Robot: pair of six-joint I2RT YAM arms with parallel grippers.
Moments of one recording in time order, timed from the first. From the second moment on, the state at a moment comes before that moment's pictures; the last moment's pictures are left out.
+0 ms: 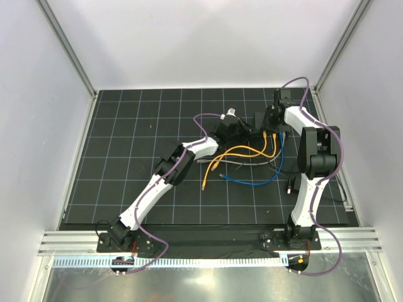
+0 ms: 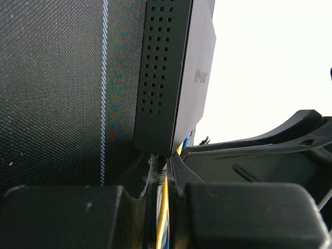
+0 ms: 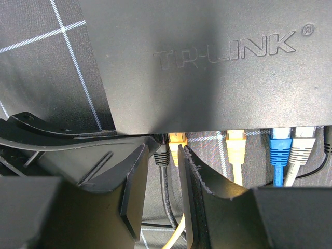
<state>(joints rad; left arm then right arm) -0.74 2.79 2.16 0.35 0.24 -1.42 0.04 2.04 1.53 -0.53 -0.06 0.36</state>
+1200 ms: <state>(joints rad) -0.74 2.74 2.00 0.48 0.27 -1.42 0.05 2.10 1.55 -0.44 0.01 0.39</state>
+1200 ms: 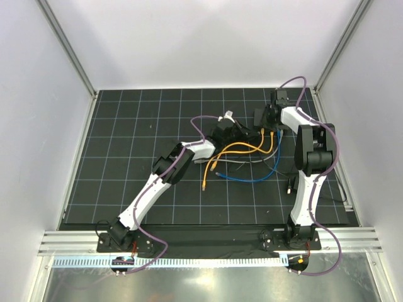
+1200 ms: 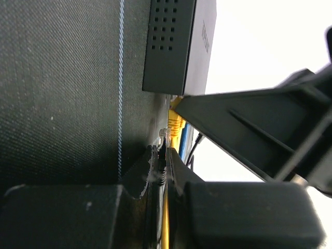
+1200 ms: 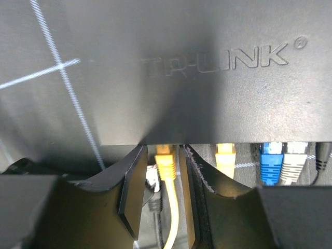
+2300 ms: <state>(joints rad) -0.63 2.38 1.47 0.50 0.24 -1.16 0.04 2.12 1.55 -0.43 -0.04 0.36</state>
